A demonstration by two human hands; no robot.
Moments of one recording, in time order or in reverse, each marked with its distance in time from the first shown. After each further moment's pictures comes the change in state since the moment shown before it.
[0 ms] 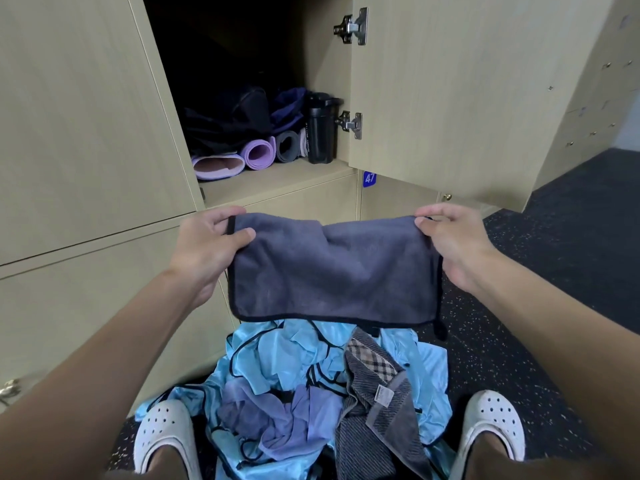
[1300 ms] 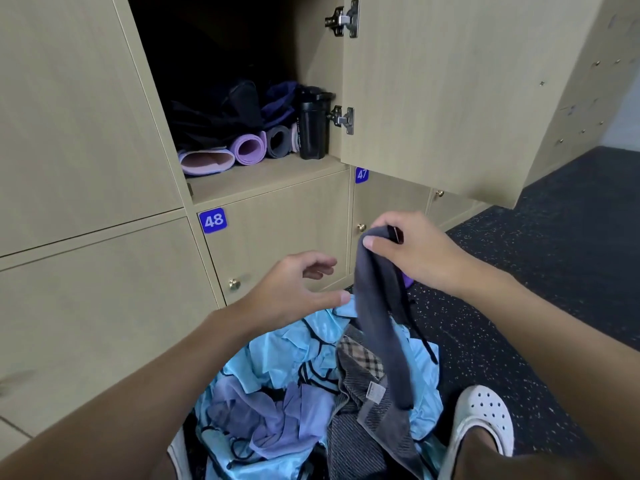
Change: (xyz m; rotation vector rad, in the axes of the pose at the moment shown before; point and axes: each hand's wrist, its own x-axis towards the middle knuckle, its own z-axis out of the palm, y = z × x) left_hand -0.024 -0.046 0.072 0.434 -0.563 0.213; right_hand -0.020 0.000 0.006 -0.609 -0.404 -0.488
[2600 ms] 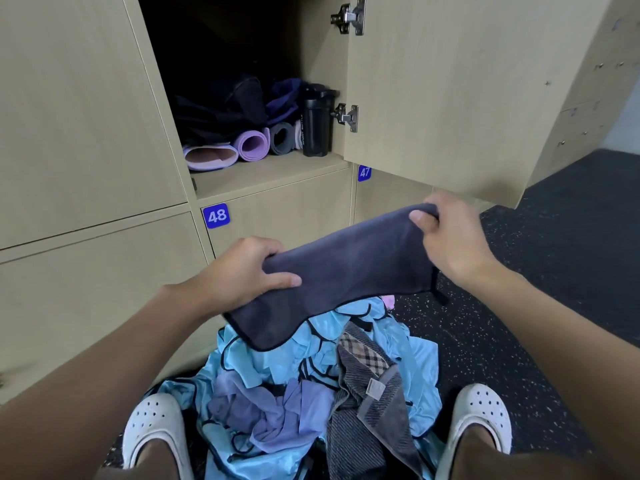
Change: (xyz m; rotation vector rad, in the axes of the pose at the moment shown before) left_hand -0.013 -0.008 -0.058 0.400 0.075 0.076; right_hand 0.001 0.017 -0.013 -0.163 0.340 0.177
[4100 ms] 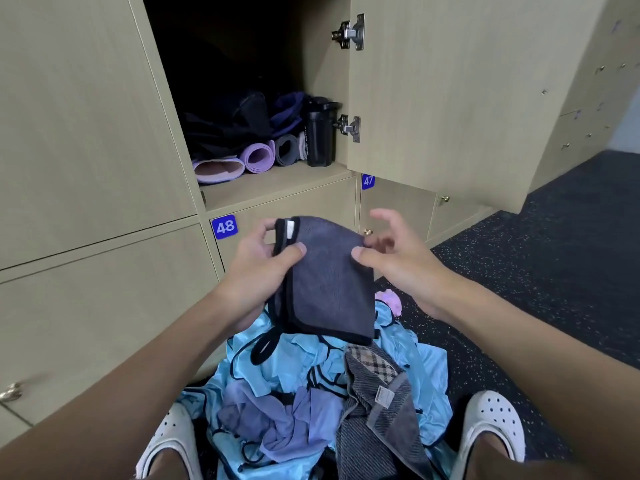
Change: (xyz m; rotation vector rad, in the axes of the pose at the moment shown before) left_hand -0.009 0.043 0.005 -1.004 0.266 -0.260; right_hand -0.035 -0.048 0.023 0.588 -0.401 0.175
